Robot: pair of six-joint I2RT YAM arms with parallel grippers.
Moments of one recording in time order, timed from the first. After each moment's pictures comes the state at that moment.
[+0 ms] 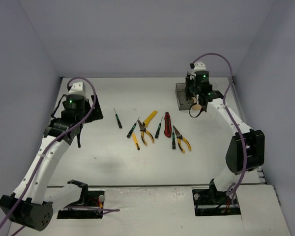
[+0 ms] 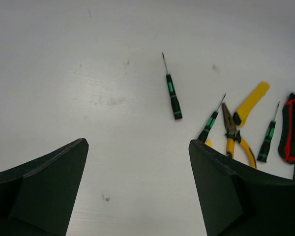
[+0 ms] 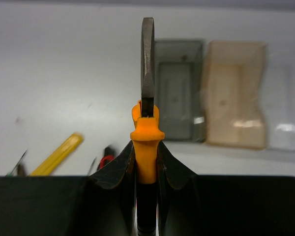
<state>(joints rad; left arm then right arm) -0.28 1.06 1.18 -0.68 -0.25 -0.38 0.29 1.60 1.26 -0.20 0.06 0.16</state>
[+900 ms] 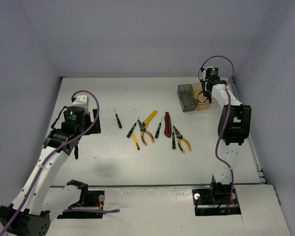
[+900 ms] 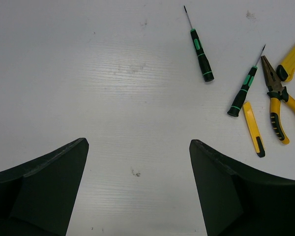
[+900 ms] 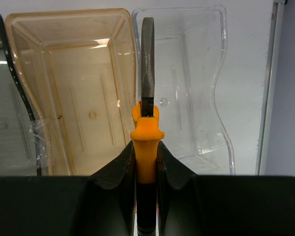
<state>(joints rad) -0.28 0.92 0.99 -0.74 -0.24 -0.23 0.00 2.14 1.72 -0.41 0.20 -0.21</state>
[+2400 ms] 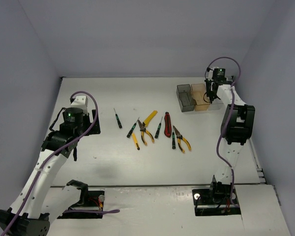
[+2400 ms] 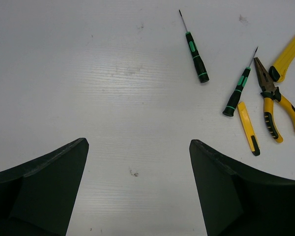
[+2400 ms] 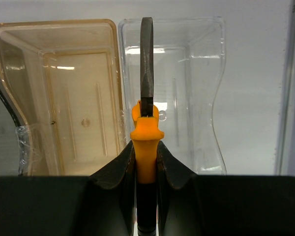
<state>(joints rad) -0.28 0.89 0.99 -0.74 -0.23 -0.22 -0.07 2.16 1.74 -0.40 0.06 -0.17</state>
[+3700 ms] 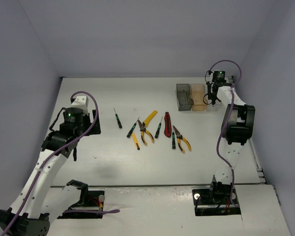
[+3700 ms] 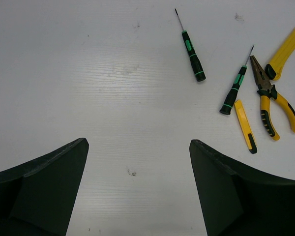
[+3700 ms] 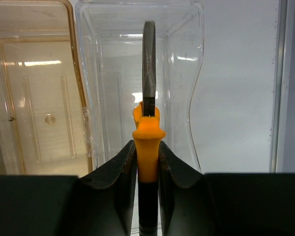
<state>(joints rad) -0.28 0.89 0.99 -0.74 -0.21 -0.23 -0.08 2.16 1.68 -0.39 0.13 -0.14</state>
